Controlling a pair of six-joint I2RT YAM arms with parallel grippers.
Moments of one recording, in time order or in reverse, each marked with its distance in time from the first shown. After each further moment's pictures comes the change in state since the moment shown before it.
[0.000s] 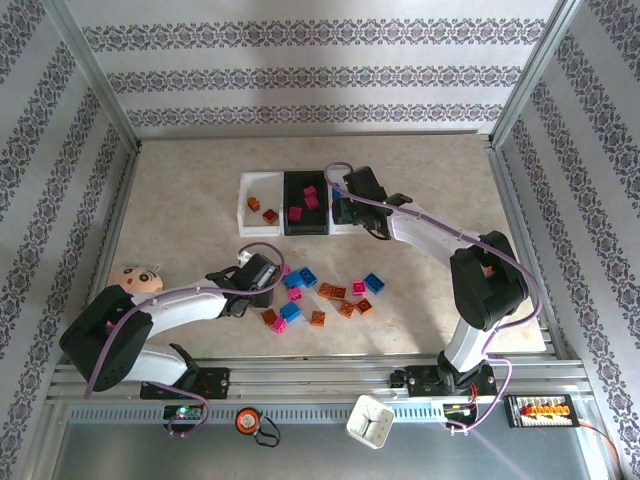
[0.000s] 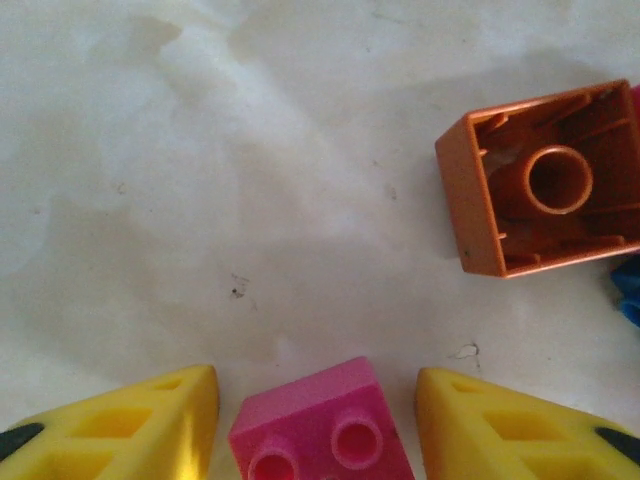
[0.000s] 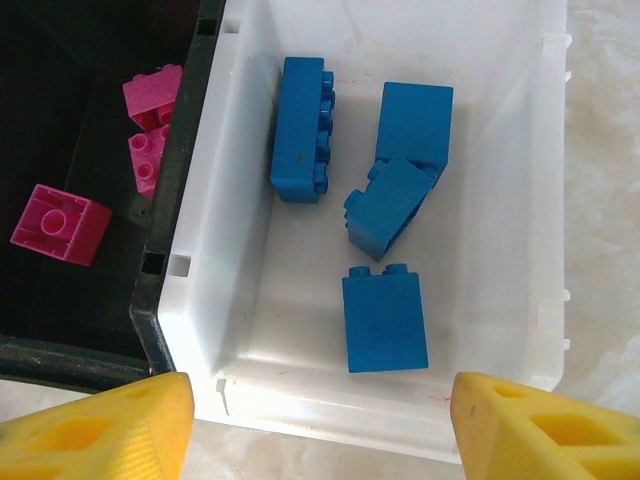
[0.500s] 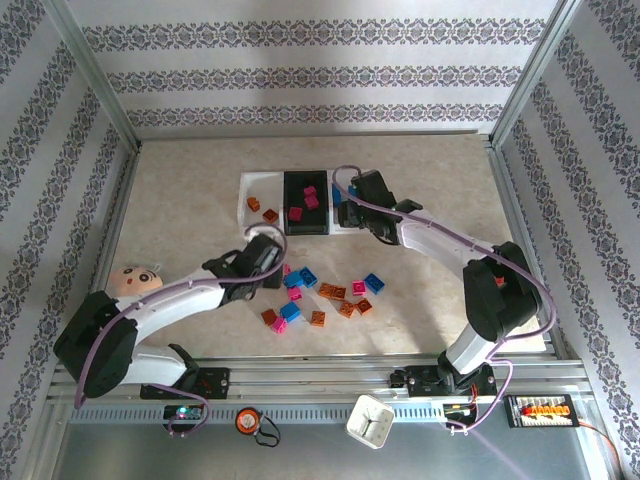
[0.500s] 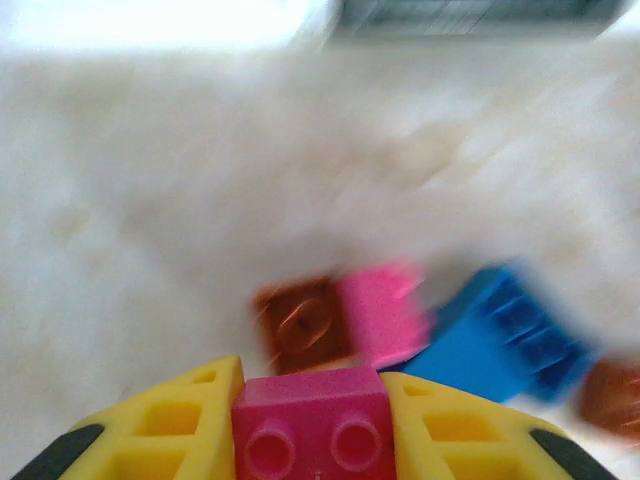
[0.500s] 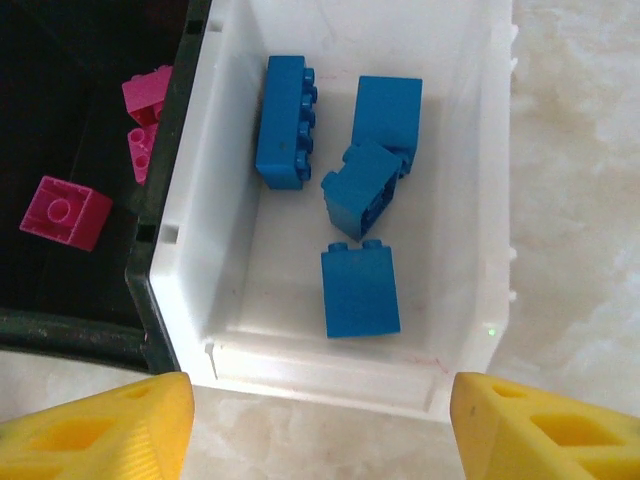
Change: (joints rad) left arm 0.002 -0.032 0.209 -0.028 0.072 0.029; right arm -0.006 -0.106 -0.094 0.016 -0.001 0.012
